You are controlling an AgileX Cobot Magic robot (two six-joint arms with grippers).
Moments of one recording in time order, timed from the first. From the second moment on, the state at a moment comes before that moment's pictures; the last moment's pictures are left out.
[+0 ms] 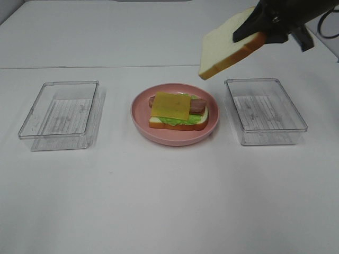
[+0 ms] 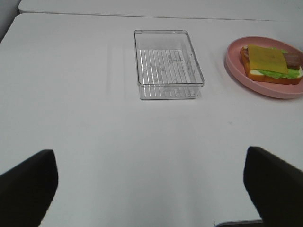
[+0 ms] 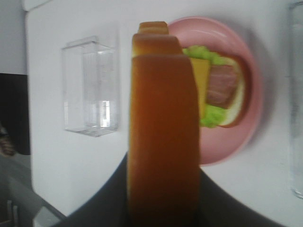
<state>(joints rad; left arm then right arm) 0.10 0.00 -0.52 -0.14 1.08 0.04 0.04 1.84 -1.45 0.83 0.97 -0.29</state>
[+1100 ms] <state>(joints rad) 0.10 0.00 -0.52 -0.14 1.08 0.04 0.17 2.22 -1.51 1.29 0.95 -0.62</state>
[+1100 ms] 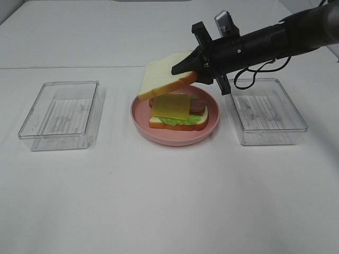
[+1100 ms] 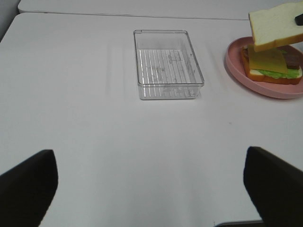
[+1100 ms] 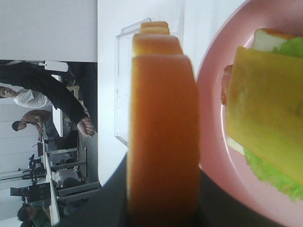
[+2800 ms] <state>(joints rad) 0.10 0.00 -0.52 -0.14 1.08 0.04 0.17 2.19 -1.56 0.70 0.85 -0.28</state>
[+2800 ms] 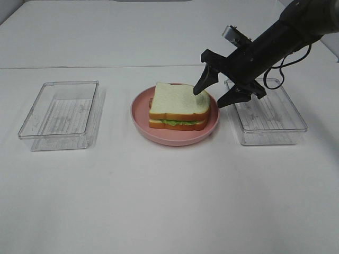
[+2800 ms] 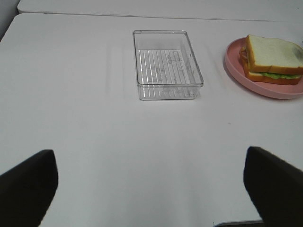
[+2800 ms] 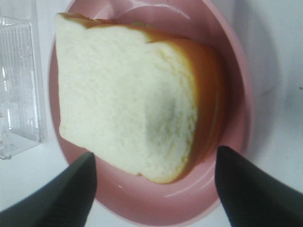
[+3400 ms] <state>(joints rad) 0.10 0.00 -0.52 -0.14 1.08 0.04 0.17 1.92 -1.56 0.05 0.89 0.07</state>
